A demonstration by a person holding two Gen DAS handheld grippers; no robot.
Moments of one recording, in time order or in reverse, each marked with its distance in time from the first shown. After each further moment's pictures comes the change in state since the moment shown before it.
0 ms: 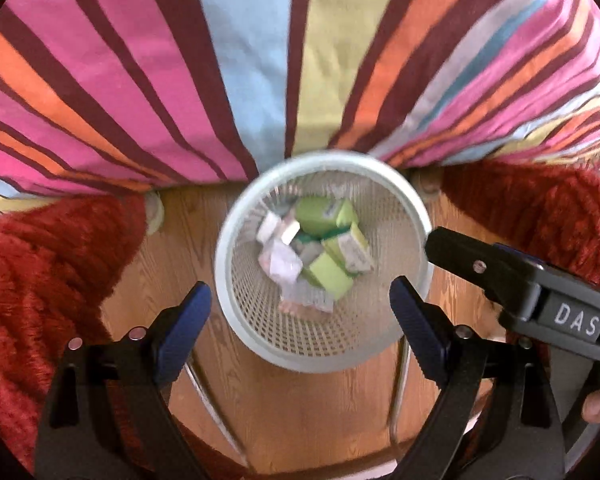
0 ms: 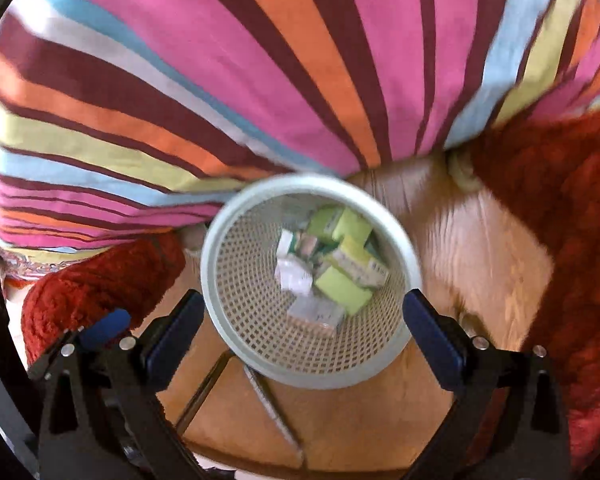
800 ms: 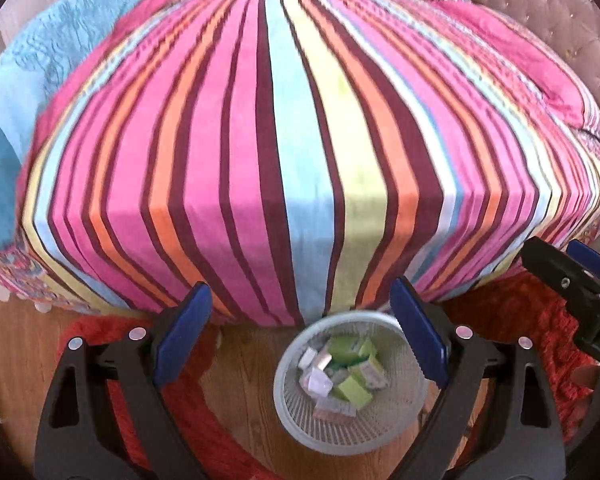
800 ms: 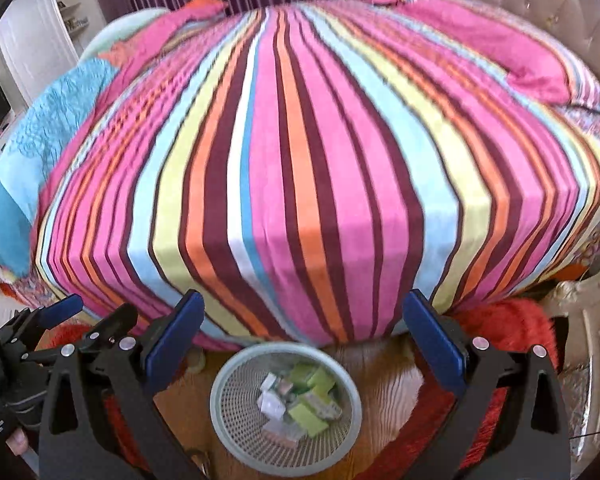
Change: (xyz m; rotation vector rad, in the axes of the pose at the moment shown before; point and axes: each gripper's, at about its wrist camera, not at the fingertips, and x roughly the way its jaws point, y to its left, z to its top) left arm -0.151 0.000 0.011 0.003 -0.518 0.131; right arm -0.149 0.040 -0.007 -0.215 -0.621 -0.085
